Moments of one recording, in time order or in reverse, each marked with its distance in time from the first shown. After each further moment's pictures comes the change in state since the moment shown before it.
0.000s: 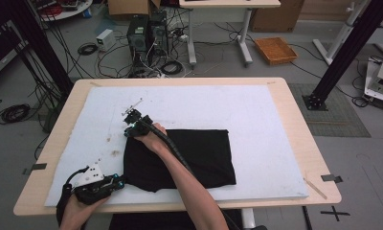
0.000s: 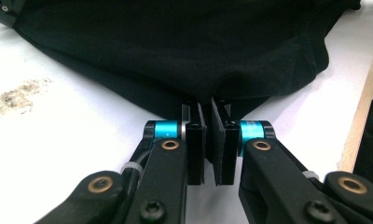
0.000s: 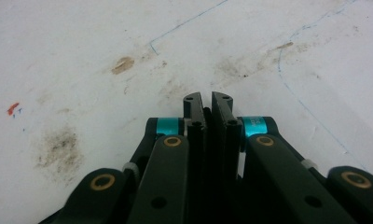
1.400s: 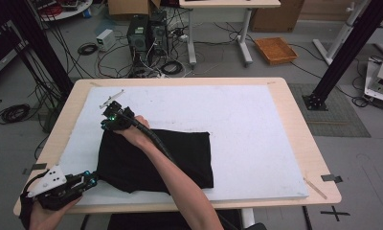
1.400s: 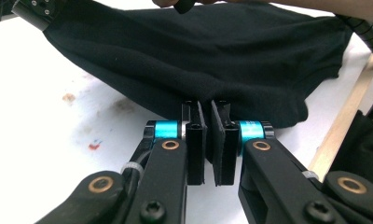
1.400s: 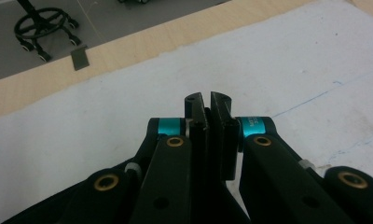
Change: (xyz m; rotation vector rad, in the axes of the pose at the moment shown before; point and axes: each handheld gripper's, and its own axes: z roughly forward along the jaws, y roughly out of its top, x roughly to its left) left arm 0.009 0.005 -0.075 -0.139 0.097 0.010; right arm 0.041 0.053 -0.020 -0.160 0.074 -0.106
